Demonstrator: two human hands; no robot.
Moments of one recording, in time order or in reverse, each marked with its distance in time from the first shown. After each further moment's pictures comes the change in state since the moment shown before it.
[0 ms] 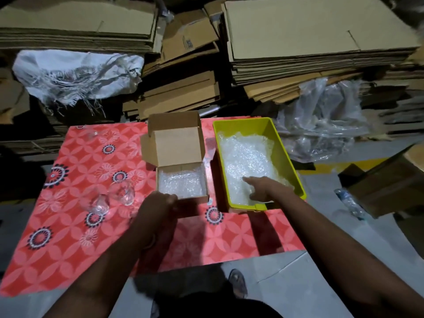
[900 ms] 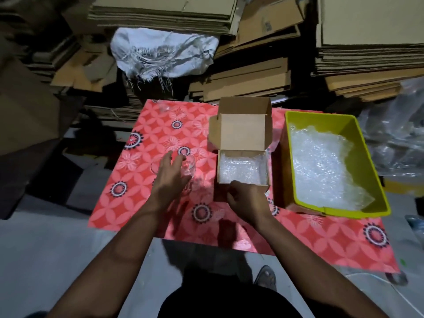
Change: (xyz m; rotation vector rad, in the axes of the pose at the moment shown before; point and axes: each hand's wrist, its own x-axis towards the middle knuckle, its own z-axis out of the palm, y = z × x) left_hand -0.064 -0.106 -0.016 -0.265 0.343 -0.398; right_hand -0.033 -0.212 0.054 0.387 0.556 -0.380
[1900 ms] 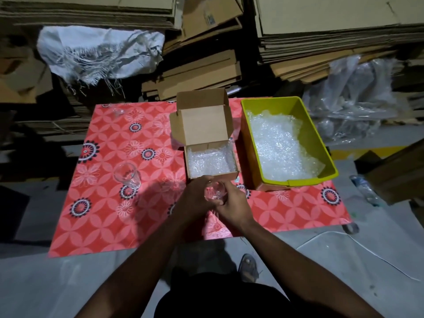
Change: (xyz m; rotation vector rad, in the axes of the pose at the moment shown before) left_hand -0.043 0.114 0.044 -0.537 -0.315 0.260; right_hand -0.051 0.020 0.026 0.341 0.145 0.274
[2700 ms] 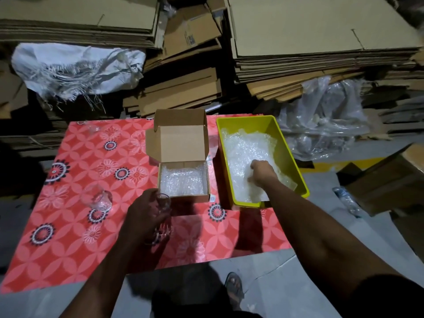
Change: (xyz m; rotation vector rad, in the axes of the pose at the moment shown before) left_hand 0.000 -0.025 -0.031 0.152 0.219 -0.218; right_hand 0.163 0.112 -0.155 -0.618 -0.106 0.302
